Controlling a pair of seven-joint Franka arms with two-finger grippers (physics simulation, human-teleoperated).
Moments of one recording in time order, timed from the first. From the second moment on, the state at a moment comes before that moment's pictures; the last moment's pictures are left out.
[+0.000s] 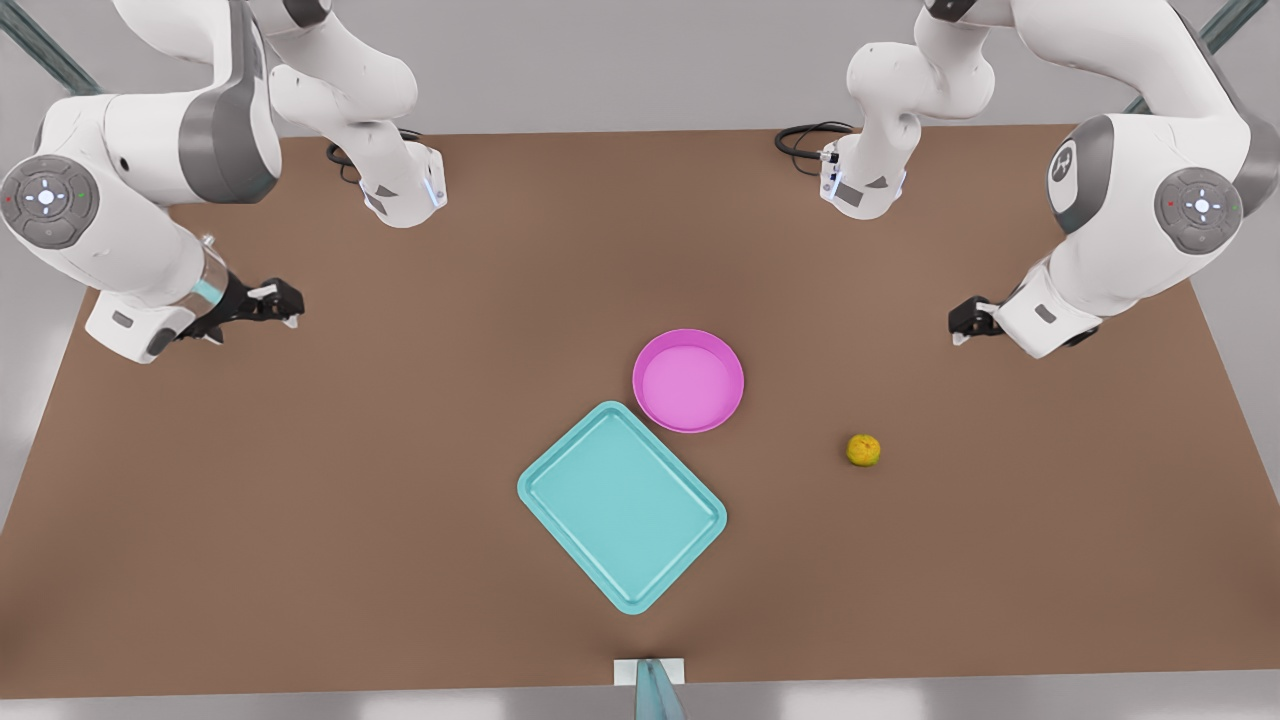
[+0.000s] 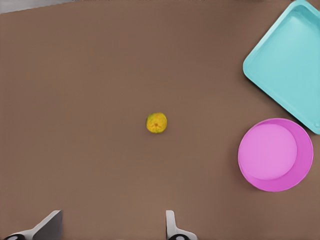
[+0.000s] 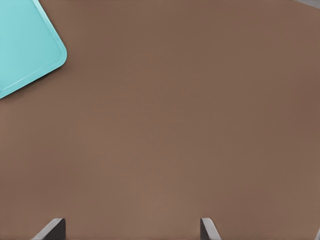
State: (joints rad) left arm -0.26 0.17 0.16 -1.38 -0.02 1.47 0.05; right arm 0.07 0.16 0.05 -1.31 -0.09 1.32 -0.15
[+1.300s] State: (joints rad) left arm -0.25 0.71 0.10 -1.71 -0.04 2.20 -0.07; right arm 0.06 0.22 0.04 -1.31 -0.11 1.34 -0.21
